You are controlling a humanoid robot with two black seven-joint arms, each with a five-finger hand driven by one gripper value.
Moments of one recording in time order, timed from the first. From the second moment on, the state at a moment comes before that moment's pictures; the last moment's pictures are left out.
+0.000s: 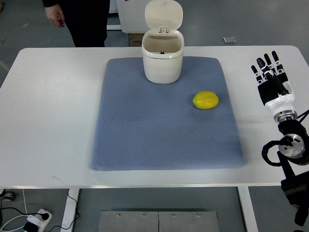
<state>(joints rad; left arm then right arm) -0.03 0.00 -0.11 -0.27 -0.07 0.20 -0.41 0.38 -0.03 1.48 1.04 -0.51 0.15 0.19</state>
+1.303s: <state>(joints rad) -0.03 0.00 -0.11 -0.27 -0.07 0.20 -0.41 0.40 -0.04 1.45 1.01 -0.48 0.15 0.19</state>
